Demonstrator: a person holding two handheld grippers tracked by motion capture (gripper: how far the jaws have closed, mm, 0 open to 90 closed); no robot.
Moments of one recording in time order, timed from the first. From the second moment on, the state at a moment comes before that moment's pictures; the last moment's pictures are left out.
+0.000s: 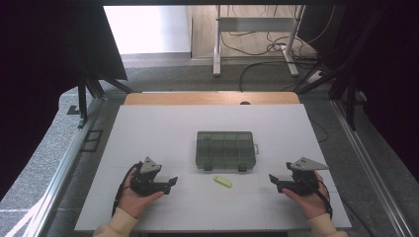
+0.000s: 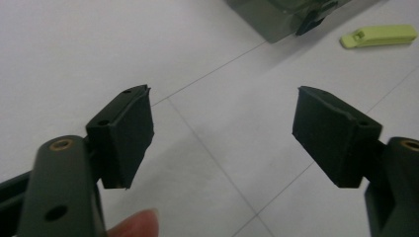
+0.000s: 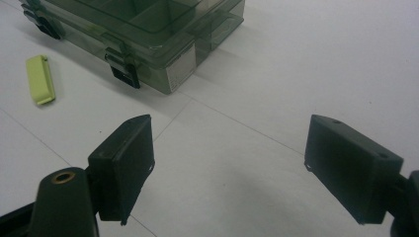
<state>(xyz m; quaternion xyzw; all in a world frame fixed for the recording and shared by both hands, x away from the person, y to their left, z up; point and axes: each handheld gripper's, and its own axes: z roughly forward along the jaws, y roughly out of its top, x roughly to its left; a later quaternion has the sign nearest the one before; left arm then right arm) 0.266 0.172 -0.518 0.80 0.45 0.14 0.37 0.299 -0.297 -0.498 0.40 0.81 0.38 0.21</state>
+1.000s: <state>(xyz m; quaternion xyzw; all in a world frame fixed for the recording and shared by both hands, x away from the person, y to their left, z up) 0.313 0.125 -0.519 0.84 0.38 0.08 0.37 0.298 -0.298 -0.499 0.40 0.81 0.38 0.21</state>
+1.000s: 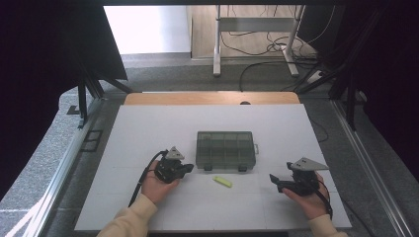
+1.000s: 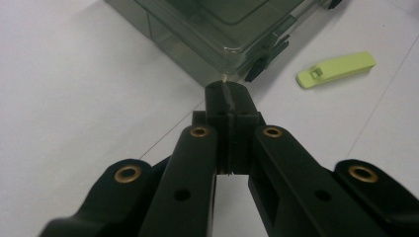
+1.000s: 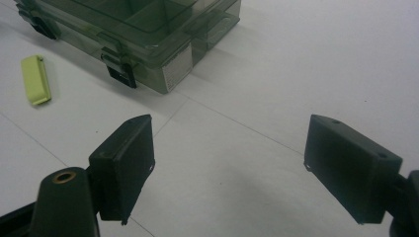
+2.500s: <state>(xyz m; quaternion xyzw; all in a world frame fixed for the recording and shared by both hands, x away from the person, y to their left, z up) 0.318 0.117 -0.521 0.85 0.38 0.08 0.36 0.299 -0.300 -0.500 0.40 0.81 0.37 0.22</state>
